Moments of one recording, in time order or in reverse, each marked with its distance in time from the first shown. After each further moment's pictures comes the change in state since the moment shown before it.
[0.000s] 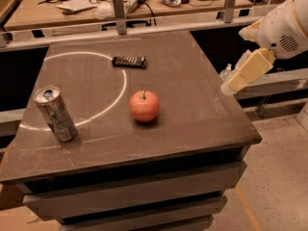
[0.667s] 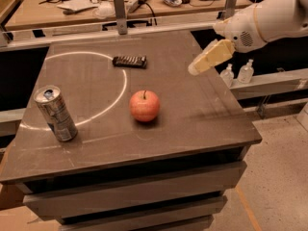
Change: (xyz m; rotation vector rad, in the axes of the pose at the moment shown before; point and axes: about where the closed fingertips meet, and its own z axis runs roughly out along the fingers) arm -0.049 -0.053 0.069 0.005 -0.240 0.091
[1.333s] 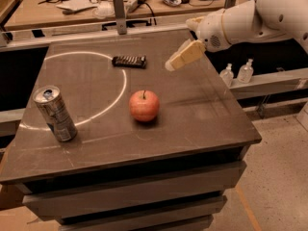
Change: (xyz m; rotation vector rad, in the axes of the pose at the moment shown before) arm -0.039 -0.011 0.074 -0.047 -0.155 -0.111
